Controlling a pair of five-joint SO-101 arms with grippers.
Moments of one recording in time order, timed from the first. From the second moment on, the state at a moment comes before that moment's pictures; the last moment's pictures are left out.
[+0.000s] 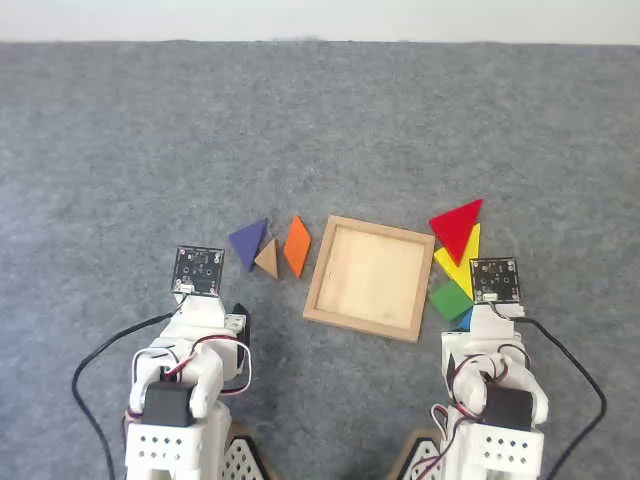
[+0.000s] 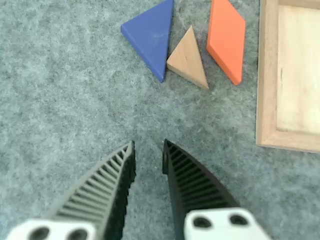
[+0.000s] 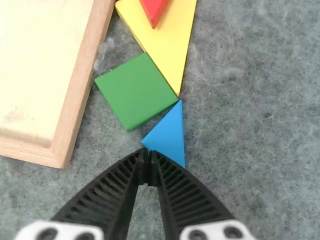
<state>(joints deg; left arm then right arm) -2.3 -102.9 97.1 72.0 4.9 4.4 -102.9 95.5 74.3 8.7</state>
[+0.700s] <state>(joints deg) -2.3 -102.9 97.1 72.0 4.9 -0.4 -102.9 95.5 74.3 8.7</state>
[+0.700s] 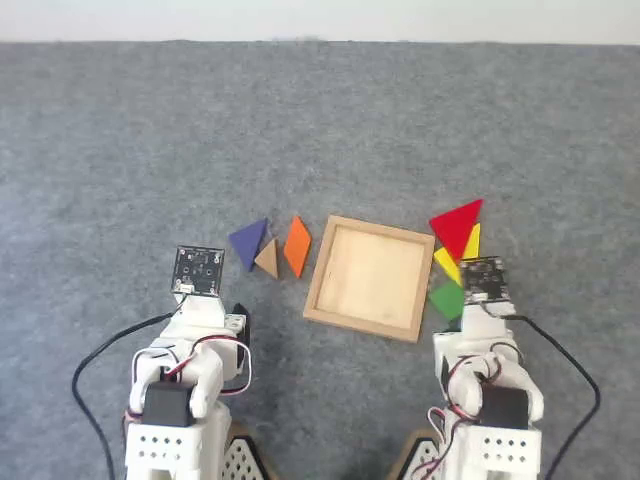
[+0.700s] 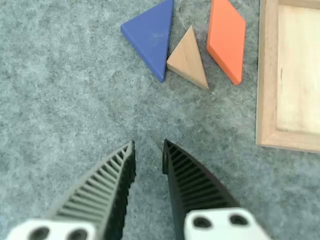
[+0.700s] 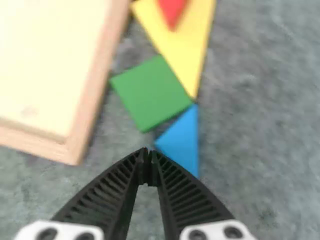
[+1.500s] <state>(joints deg) -2.3 -102.9 97.1 72.0 4.9 8.7 -102.9 93.4 65.3 33.5</state>
